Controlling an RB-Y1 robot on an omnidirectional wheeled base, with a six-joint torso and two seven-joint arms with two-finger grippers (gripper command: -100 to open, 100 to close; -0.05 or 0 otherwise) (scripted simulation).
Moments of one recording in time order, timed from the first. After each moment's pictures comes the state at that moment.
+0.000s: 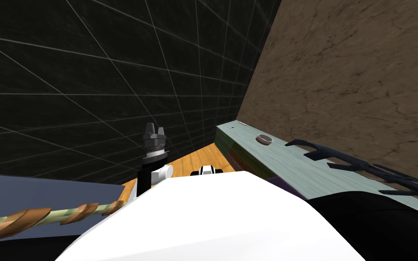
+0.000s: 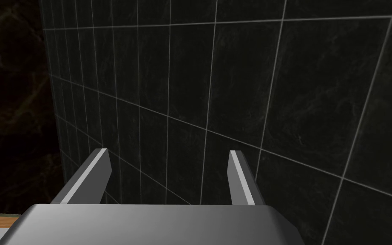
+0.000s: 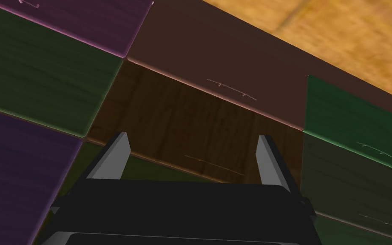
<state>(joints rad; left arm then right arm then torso) 0.47 0.01 0.04 -2.35 0.06 -0.42 -0.15 0.40 -0.20 0.31 -1.20 0.76 0.79 0.06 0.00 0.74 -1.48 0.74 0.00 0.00</state>
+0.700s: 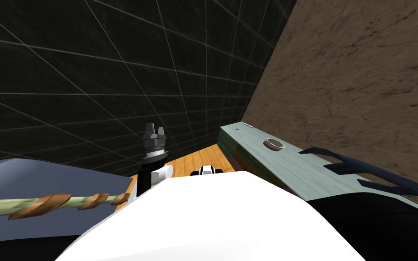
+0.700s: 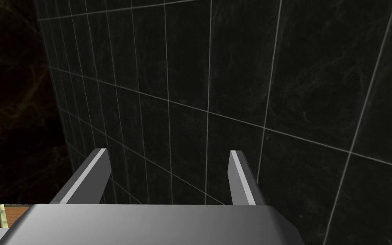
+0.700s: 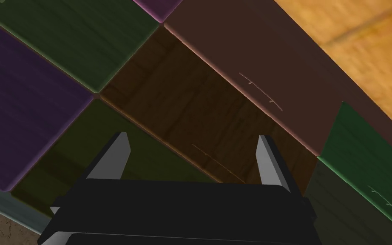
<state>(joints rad) 0.47 0.01 0.04 -2.35 0.06 -0.42 -0.15 0.34 -0.19 0.35 -1.00 0.88 0.96 0.05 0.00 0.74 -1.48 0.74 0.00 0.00</state>
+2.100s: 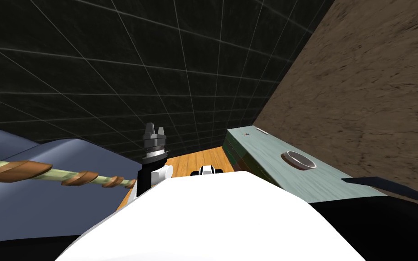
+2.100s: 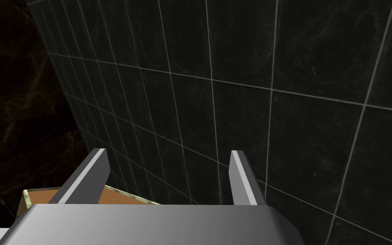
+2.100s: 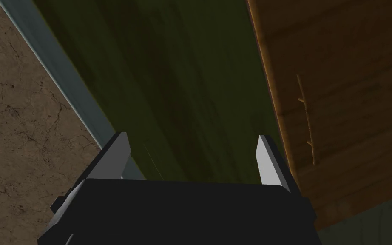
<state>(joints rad) 0.47 0.01 0.04 -2.35 0.06 -0.42 -0.15 0.22 -0.24 0.41 -0.65 1.11 1.31 0.06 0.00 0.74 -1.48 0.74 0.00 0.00</state>
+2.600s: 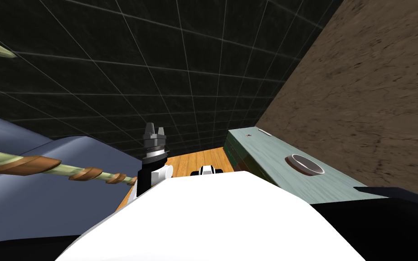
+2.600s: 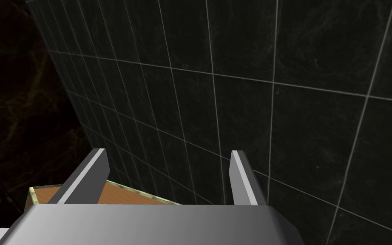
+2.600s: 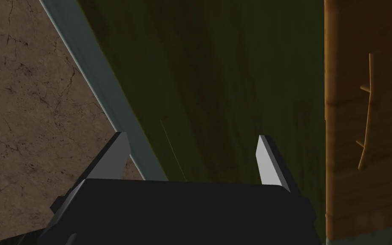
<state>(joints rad) 0.47 0.01 0.04 -2.35 0.06 -0.42 -0.15 0.18 -0.25 0.42 -0.55 1.17 1.37 0.05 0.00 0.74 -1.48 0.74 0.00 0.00</state>
